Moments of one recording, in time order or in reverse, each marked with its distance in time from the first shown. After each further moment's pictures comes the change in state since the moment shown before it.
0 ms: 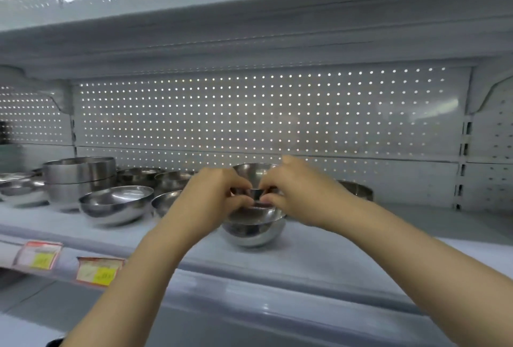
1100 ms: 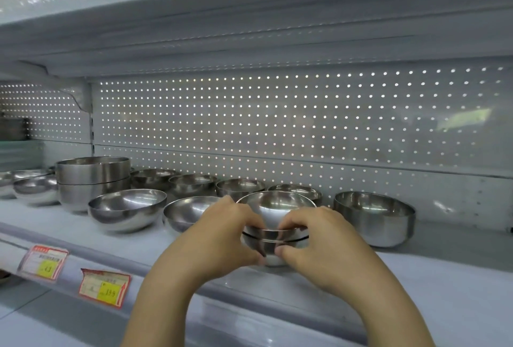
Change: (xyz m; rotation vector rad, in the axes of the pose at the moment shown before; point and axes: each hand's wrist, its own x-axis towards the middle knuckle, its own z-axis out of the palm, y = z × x) left_hand -0.017 -0.025 0.018 -0.050 -0.236 -0.073; right_hand -0.017 -0.011 0.047 0.342 0.100 0.258
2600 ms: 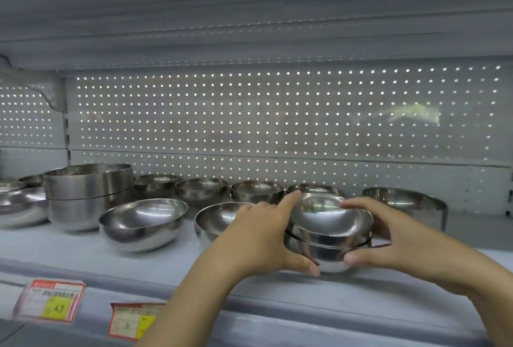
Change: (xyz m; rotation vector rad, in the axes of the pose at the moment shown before) left_hand 0.026 -0.056 0.008 0.003 -0.176 0.126; right_hand 0.005 0.020 -0.004 0.320 -0.166 0.212
